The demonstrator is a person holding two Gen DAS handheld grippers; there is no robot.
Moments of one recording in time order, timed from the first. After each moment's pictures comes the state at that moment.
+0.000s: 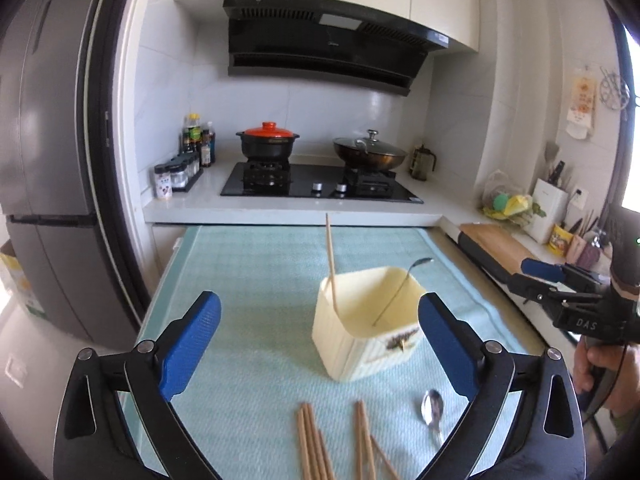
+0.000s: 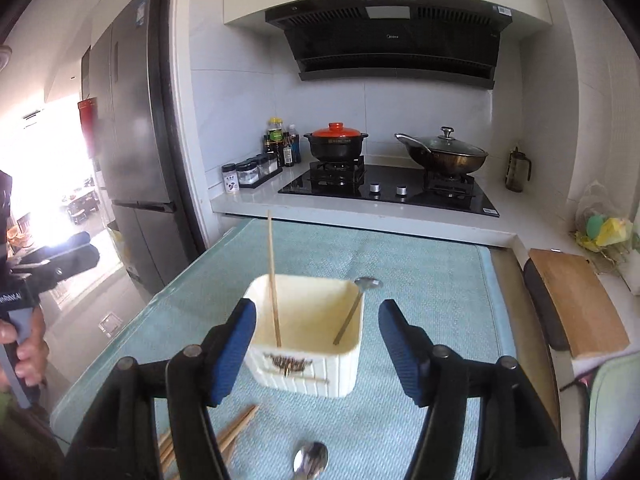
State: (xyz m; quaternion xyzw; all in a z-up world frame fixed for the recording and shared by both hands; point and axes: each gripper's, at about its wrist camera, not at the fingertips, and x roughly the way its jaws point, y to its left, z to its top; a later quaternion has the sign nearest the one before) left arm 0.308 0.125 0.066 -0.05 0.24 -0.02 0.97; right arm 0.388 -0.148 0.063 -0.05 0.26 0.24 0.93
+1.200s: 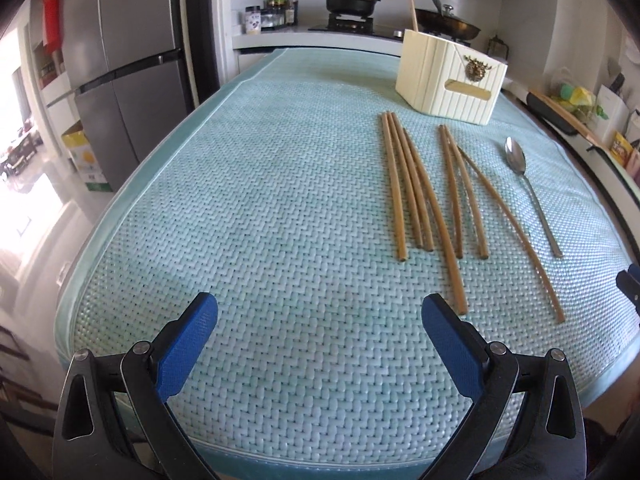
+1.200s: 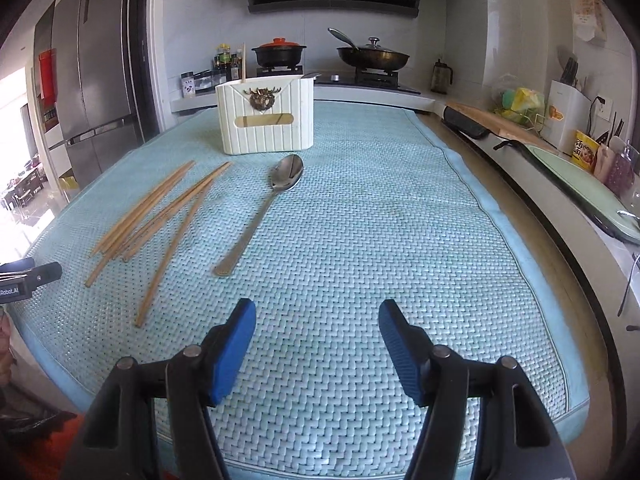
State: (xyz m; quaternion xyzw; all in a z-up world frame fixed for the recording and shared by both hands) left arm 0.131 0.122 -0.160 -0.07 0.41 0.11 0.90; right arm 0.159 -0.214 -0.129 -0.06 0.35 0.11 0.93
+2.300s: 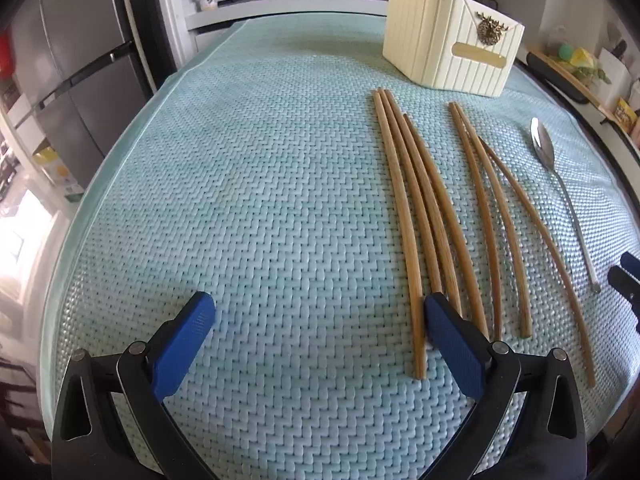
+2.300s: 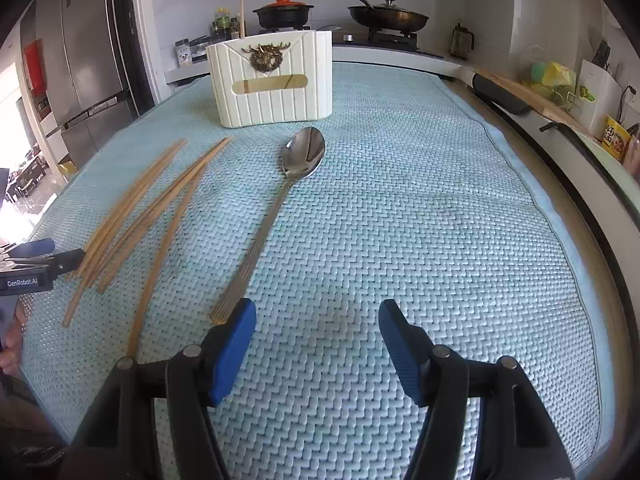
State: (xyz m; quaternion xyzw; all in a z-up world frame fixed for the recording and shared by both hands) left arm 0.234 0.131 -0.178 -0.04 0.48 0.07 0.88; right arm 0.232 -0.178 -0.152 -0.05 0.43 0.12 0.90
